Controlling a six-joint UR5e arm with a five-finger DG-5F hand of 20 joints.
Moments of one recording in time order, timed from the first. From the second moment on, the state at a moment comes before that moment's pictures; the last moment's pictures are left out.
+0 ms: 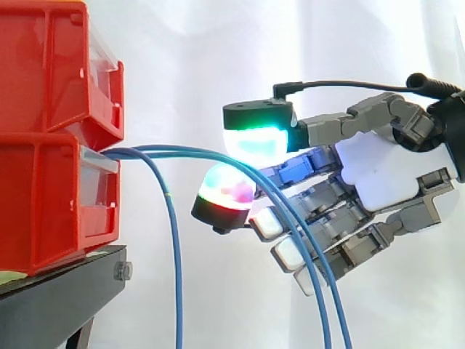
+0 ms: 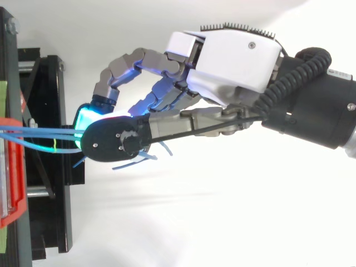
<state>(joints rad) 0.19 -2.36 -0.83 -3.47 -1.08 0.13</state>
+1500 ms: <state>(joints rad) 0.19 -2.36 -0.83 -3.48 -1.08 0.14</state>
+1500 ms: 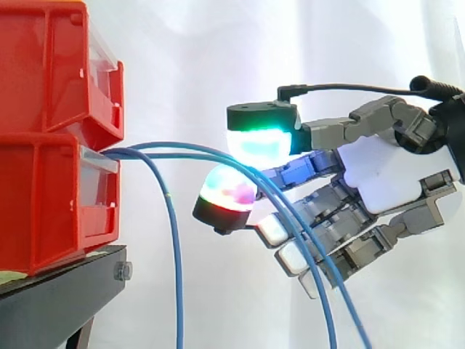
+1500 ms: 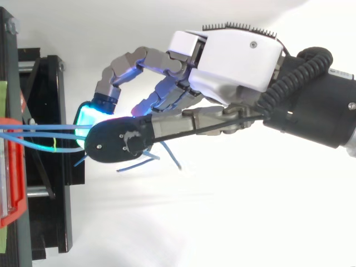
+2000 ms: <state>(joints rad) 0.19 -2.36 -0.83 -3.48 -1.08 0.14</state>
